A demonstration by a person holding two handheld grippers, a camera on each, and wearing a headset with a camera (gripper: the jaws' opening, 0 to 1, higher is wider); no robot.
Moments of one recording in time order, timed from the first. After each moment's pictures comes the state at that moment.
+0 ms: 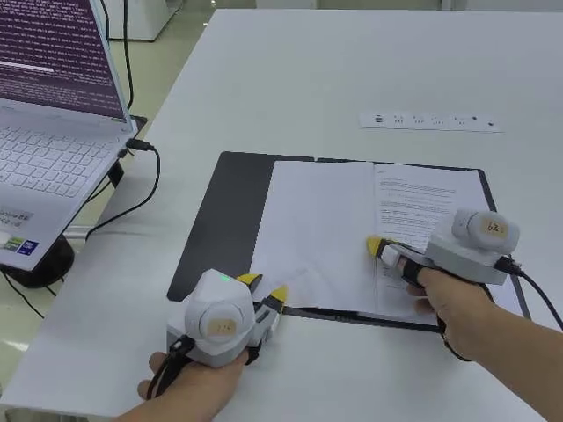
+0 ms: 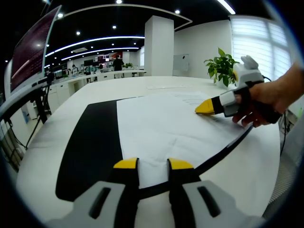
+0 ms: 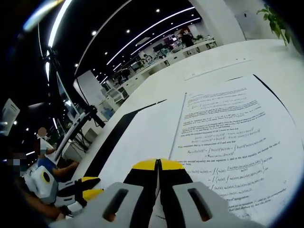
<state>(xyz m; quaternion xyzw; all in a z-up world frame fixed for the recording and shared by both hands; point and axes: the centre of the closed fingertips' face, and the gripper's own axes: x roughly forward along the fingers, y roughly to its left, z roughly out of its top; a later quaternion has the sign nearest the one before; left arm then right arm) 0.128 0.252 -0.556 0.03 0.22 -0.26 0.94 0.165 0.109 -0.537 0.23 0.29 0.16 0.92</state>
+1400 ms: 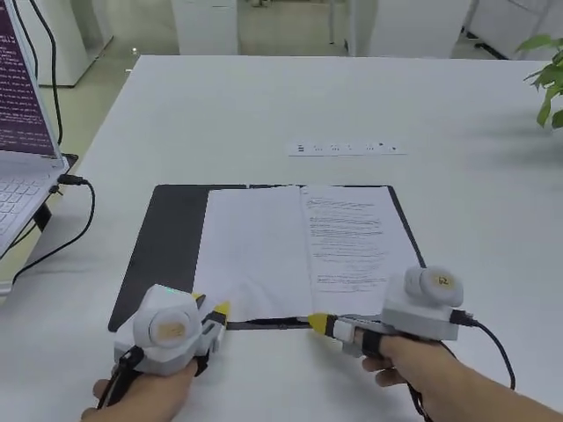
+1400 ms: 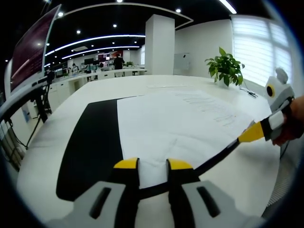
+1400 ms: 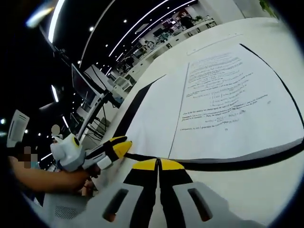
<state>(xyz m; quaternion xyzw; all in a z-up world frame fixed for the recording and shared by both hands) 0.127 0.252 -0.556 0.04 0.23 -0.26 0.94 0.053 0.124 -0.540 0.28 0.35 0.21 0.87</state>
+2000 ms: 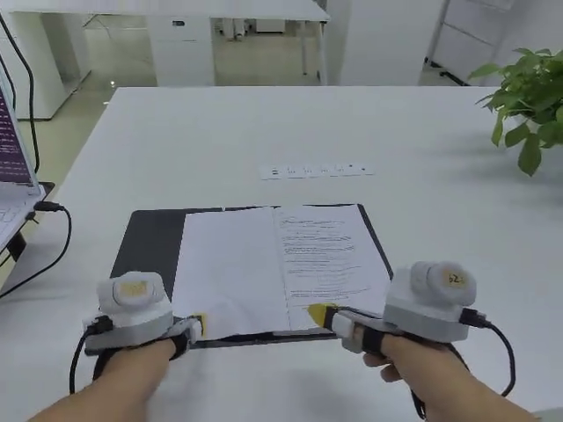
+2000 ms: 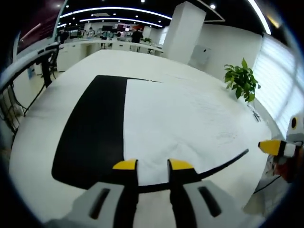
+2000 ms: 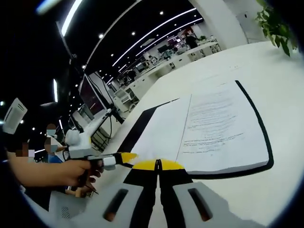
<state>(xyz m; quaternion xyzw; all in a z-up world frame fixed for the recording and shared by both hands) 0.123 0.255 -0.541 -0.11 0.38 -0.20 0.90 0.042 0.090 -0.469 0.23 0.27 0.17 0.92</state>
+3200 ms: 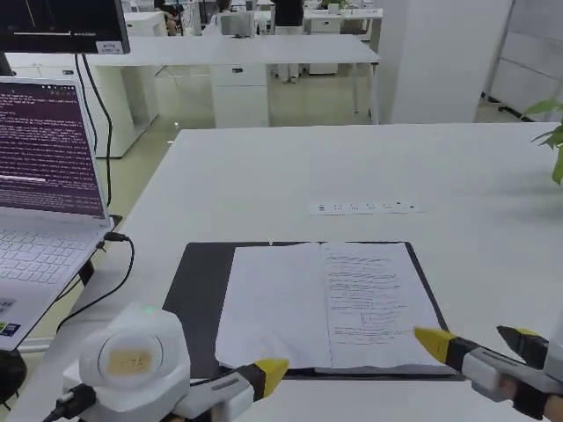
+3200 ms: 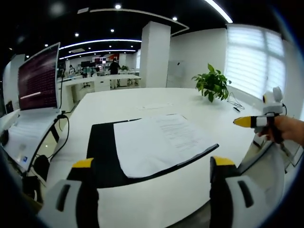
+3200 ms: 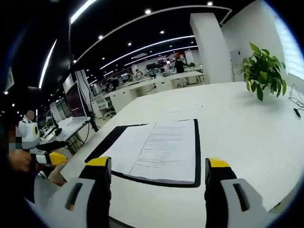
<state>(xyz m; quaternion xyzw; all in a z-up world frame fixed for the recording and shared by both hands) 0.038 0.260 -0.415 0.00 0.22 -0.29 0.93 0.000 -0.019 -0.416 0.10 0.21 0.07 0.97</state>
